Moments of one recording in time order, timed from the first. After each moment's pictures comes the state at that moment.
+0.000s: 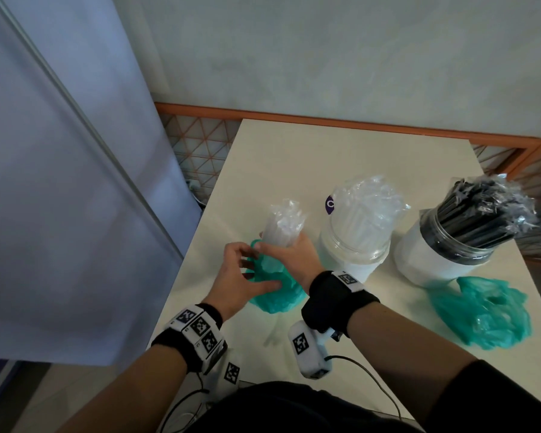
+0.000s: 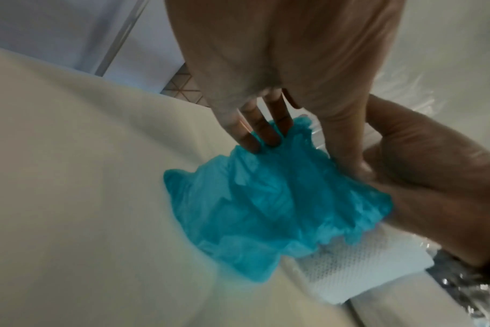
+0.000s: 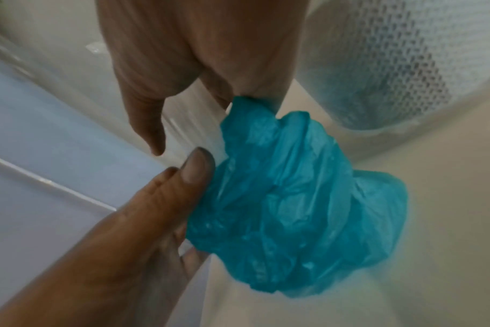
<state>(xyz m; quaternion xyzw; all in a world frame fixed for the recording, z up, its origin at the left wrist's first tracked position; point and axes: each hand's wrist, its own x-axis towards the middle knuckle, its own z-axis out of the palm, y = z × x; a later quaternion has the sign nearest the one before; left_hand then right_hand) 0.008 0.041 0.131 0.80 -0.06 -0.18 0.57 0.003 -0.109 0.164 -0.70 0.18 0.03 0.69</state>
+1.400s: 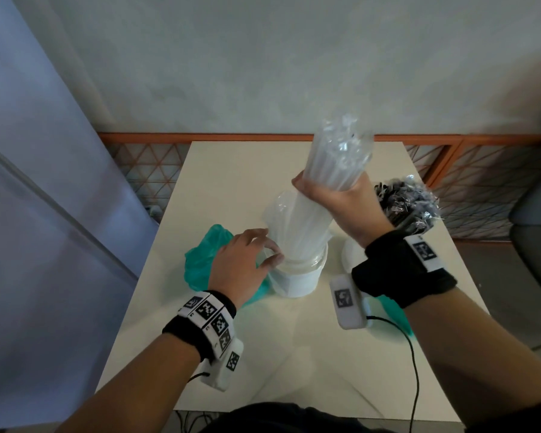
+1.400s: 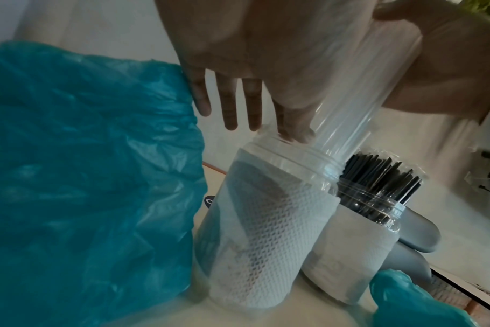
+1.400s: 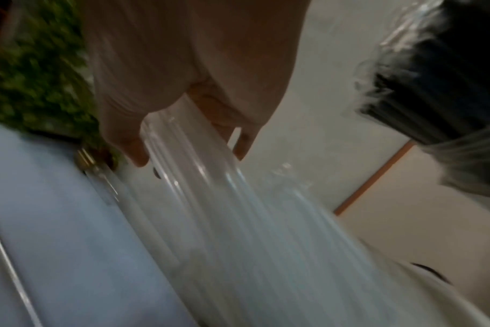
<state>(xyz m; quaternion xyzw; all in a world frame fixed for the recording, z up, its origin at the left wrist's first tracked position) 0.021 -0.074 0.177 0.91 -0.31 -0.03 0.26 -0.031 -0.264 0.288 -0.76 0.07 -0.19 0.62</state>
